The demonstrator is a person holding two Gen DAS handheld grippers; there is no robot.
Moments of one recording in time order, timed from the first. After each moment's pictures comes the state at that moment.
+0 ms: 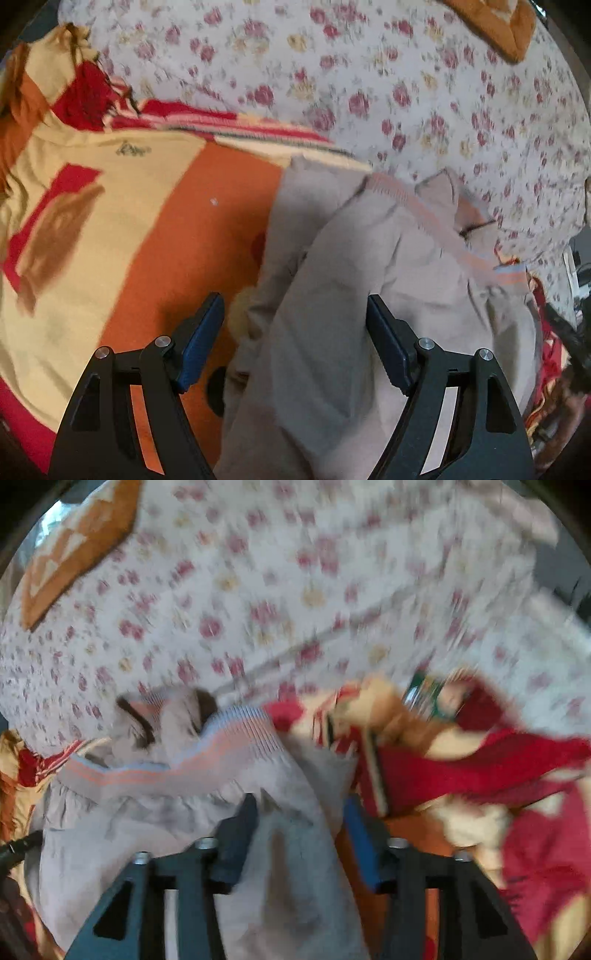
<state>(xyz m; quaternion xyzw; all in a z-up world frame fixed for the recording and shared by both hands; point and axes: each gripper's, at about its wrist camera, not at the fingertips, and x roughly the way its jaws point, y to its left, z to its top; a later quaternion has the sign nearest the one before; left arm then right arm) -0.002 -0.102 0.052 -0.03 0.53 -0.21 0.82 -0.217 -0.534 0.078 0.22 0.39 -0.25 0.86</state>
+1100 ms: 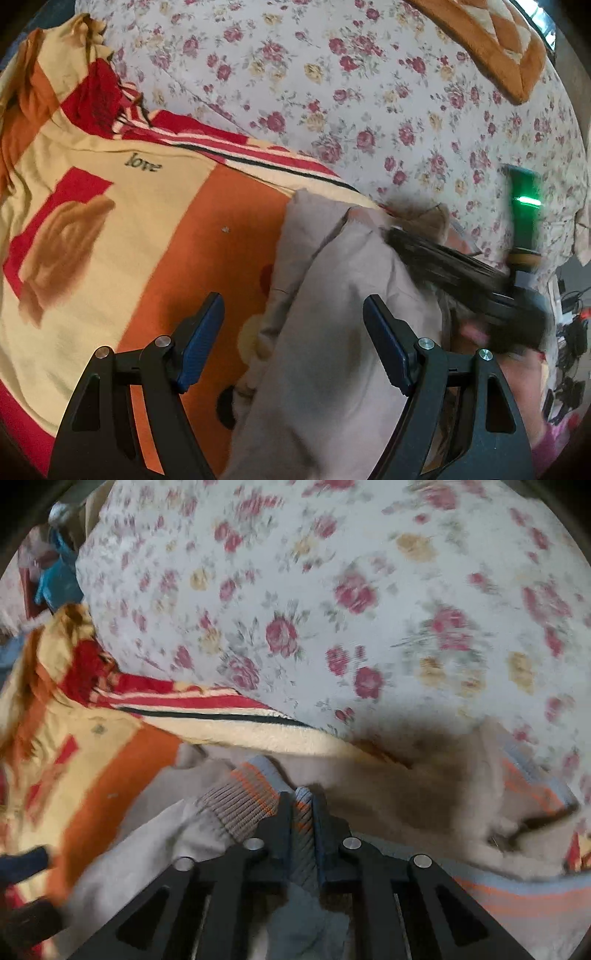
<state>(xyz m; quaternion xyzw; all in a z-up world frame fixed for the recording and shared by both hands) 0.013 -0.090 0.061 -0.09 0.53 -0.22 0.82 0.039 -0.338 0.050 0.10 0.47 -0.02 0.88</state>
